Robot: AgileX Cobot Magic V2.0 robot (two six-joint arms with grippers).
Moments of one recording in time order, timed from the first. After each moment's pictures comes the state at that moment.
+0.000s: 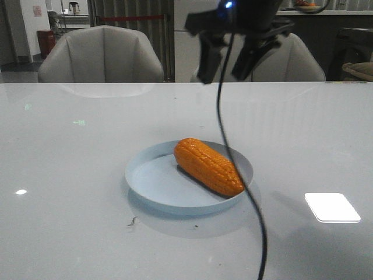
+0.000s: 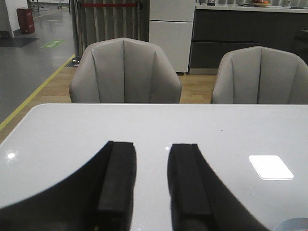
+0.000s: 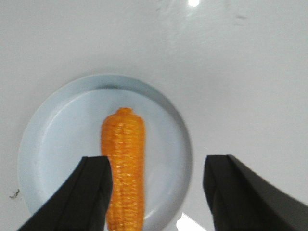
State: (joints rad) left arm -0.12 0.68 -0.56 -0.37 0.03 0.36; right arm 0.40 1.85 -1.63 0.12 0.89 -0.10
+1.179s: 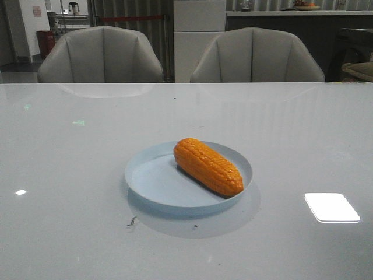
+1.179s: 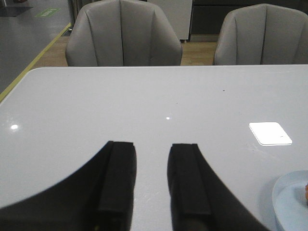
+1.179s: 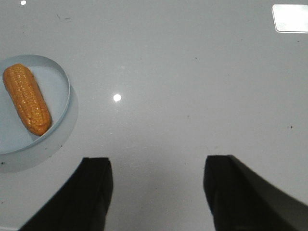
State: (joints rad) left arm -0.12 0.68 -0.46 -0.35 0.06 0.36; right arm -0.03 0.65 -0.63 0.15 0.70 -0.07
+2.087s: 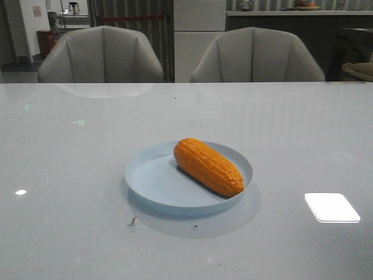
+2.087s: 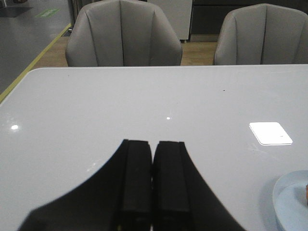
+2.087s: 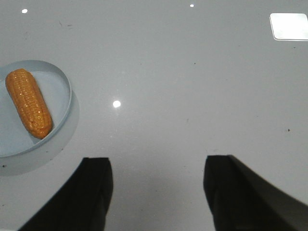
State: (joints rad) left arm -0.12 0.68 -0.46 -0.35 0.06 0.36; right arm -0.03 0.63 -0.62 0.15 0.70 -0.07
